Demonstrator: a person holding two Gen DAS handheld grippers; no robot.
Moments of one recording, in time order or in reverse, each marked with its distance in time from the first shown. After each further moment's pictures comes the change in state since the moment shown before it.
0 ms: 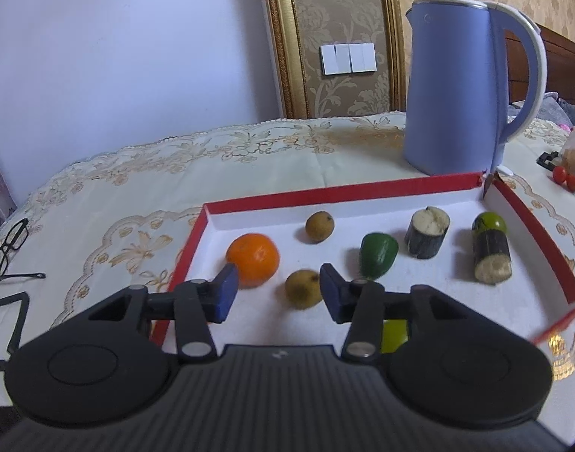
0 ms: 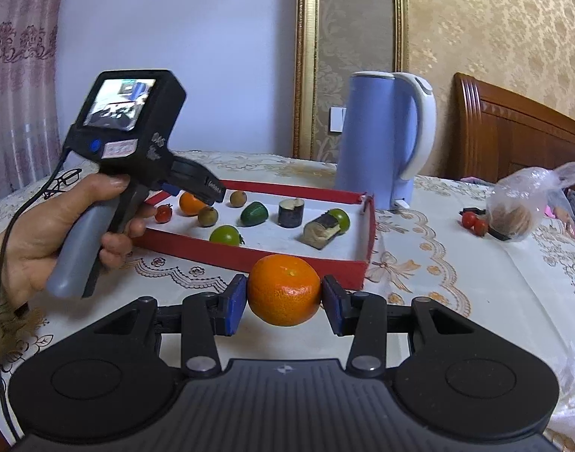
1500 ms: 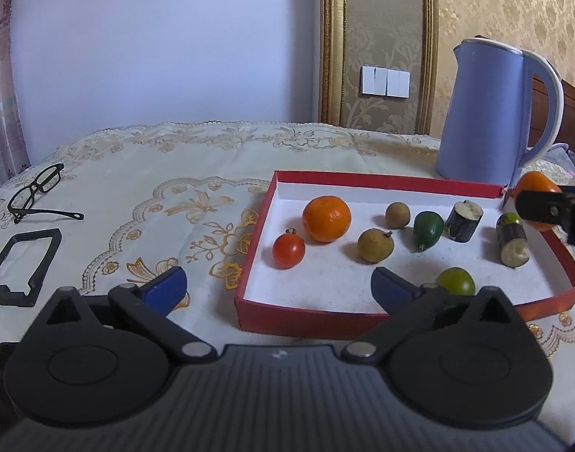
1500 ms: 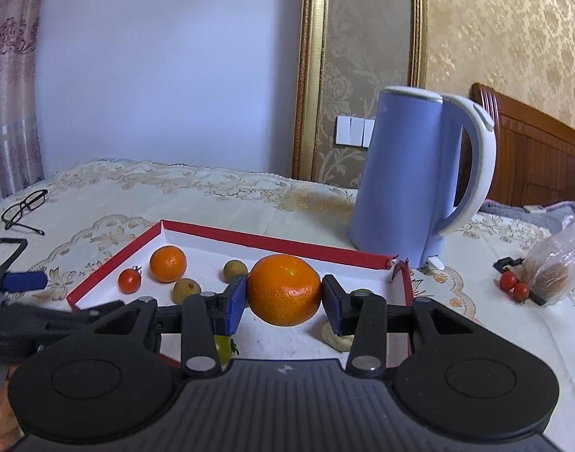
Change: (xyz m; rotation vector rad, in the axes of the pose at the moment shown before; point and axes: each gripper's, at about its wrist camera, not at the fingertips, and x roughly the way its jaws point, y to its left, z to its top) left arm -0.027 0.066 -0.047 -0.165 -0.053 -0.002; right arm 0.115 0.015 0.080 -0.003 0.019 -0.041
